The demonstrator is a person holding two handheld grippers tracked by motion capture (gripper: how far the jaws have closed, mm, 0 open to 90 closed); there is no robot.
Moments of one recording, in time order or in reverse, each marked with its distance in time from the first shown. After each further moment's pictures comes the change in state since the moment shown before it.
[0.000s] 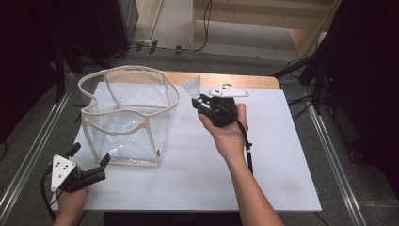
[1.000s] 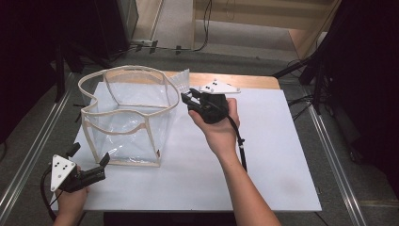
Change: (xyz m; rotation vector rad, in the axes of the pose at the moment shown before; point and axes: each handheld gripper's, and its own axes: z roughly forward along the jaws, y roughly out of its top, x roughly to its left) left arm 0.001 0.000 0.000 -0.001 0.005 -0.001; right arm 0.019 0.017 0.009 -0.067 0.050 -0.041
